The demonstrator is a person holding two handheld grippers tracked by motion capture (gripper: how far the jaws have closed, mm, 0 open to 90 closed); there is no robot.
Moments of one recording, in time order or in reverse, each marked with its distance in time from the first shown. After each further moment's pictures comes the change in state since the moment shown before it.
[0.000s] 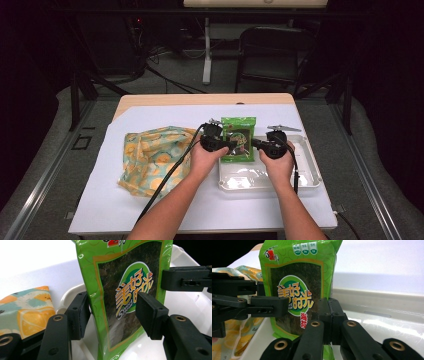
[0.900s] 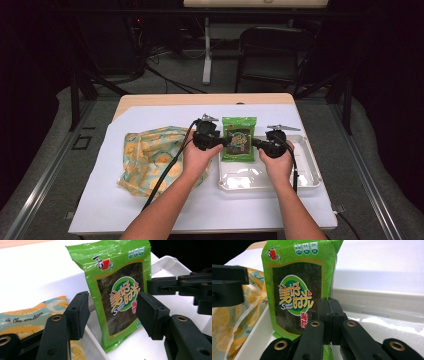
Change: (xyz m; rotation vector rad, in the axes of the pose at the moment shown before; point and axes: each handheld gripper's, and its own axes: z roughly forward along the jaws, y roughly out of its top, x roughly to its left) left arm -0.005 0.007 -0.040 -0.070 0.038 0.057; right arm -0.004 0.000 0.006 0.006 -0.015 0.013
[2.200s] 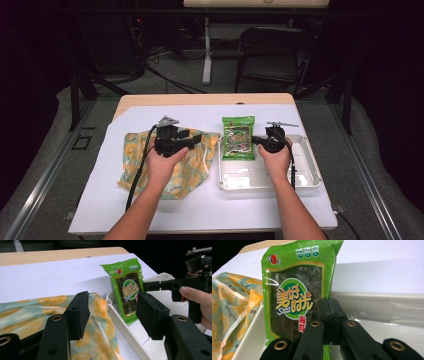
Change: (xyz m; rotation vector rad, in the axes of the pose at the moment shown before) left arm 0.041 -0.031 -0.099 -0.153 0.031 -0.070; right arm -0.012 0.007 0.020 0.026 -0.014 0.086
